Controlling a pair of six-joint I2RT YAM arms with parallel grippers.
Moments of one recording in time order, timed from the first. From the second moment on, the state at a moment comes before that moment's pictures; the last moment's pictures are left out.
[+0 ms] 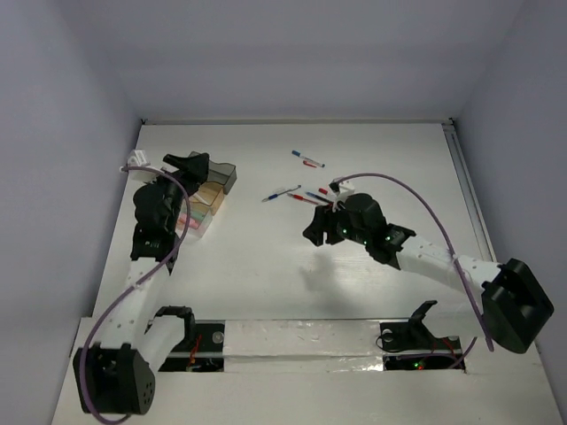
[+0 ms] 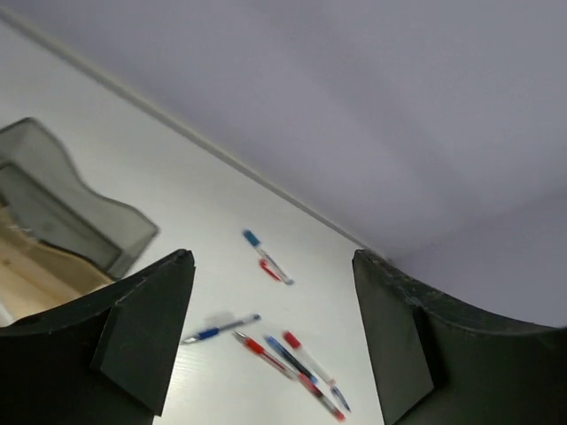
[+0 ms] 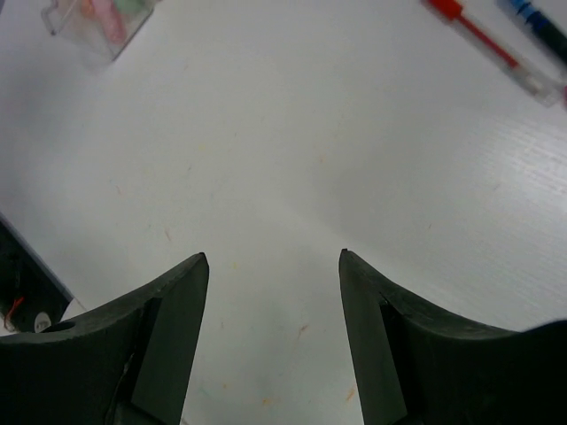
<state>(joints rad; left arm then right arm) -0.05 0.94 0.60 0.36 0.00 -0.85 0.74 1.23 0.67 0.06 -0.08 0.47</state>
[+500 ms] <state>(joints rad) -0.15 0.54 0.76 -0.08 0.23 -0.45 0.45 1.70 1.24 -0.01 -0.06 0.29</state>
